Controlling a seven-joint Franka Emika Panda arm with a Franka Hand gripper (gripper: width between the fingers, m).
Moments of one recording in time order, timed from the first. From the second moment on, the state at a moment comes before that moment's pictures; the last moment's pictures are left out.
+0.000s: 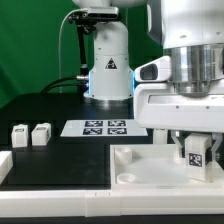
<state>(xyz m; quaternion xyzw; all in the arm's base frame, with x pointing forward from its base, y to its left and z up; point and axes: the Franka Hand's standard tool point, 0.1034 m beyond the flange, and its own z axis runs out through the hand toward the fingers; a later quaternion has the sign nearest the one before) 0.619 0.118 0.060 -0.93 0.35 -0.05 0.06</state>
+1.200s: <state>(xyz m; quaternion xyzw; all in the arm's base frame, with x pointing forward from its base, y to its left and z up) 0.619 0.124 0.059 -0.90 0.43 -0.04 0.08</state>
